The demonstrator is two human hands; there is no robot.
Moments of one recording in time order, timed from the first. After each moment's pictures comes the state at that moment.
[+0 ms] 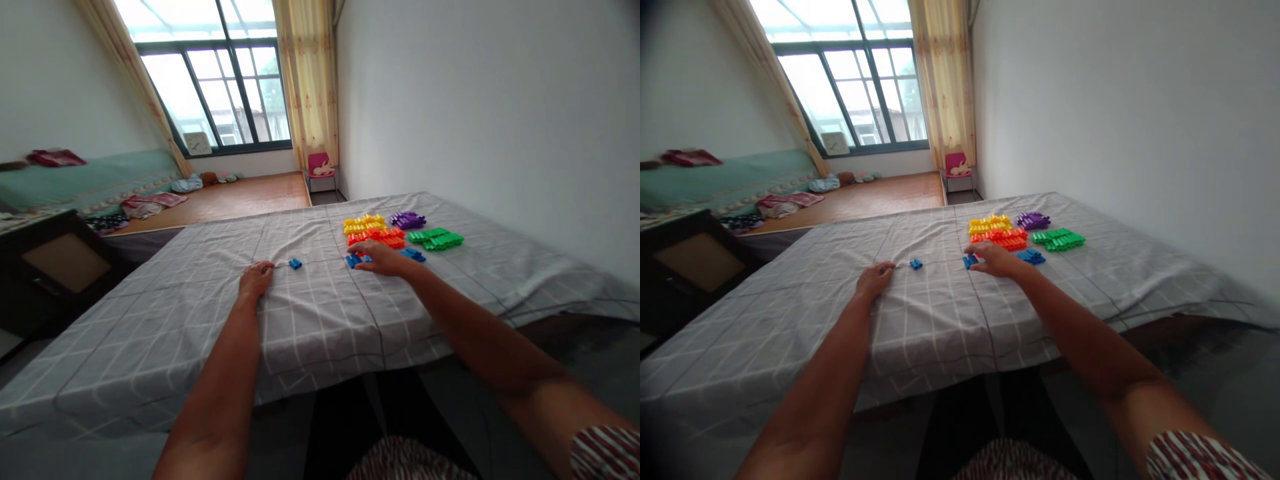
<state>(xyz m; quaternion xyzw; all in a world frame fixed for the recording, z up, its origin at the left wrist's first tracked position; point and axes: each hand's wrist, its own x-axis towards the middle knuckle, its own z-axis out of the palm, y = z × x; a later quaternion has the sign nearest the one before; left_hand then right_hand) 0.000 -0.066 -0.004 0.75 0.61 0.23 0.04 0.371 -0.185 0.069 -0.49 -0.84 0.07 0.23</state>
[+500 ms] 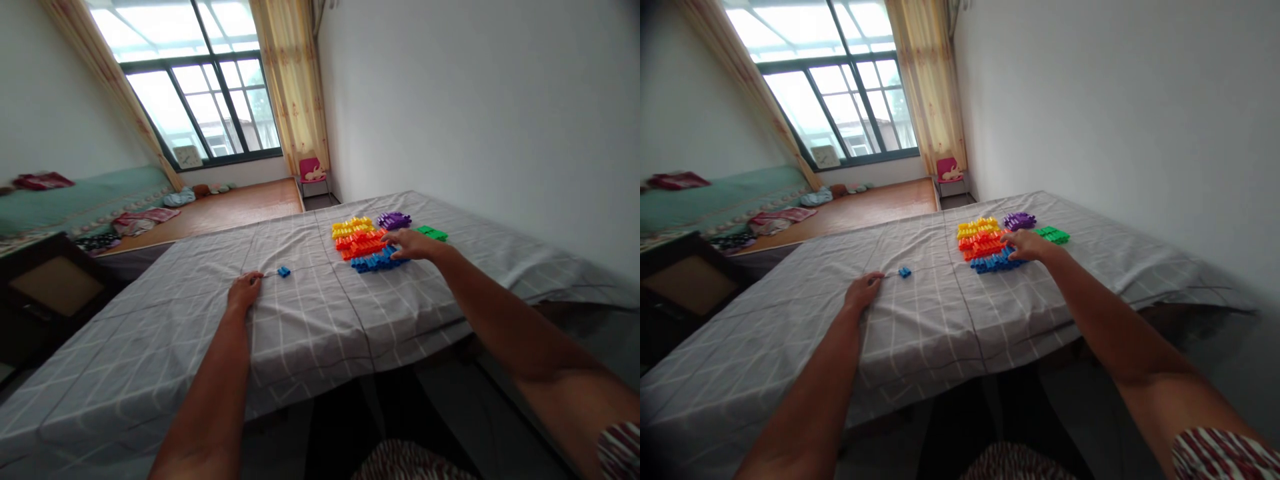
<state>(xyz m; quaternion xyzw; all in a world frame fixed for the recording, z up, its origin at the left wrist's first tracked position) -0.002 -0.063 -0.003 0.75 0.62 0.21 0.04 0.494 -0.190 0.077 -0.64 -0.76 0.05 0.10</state>
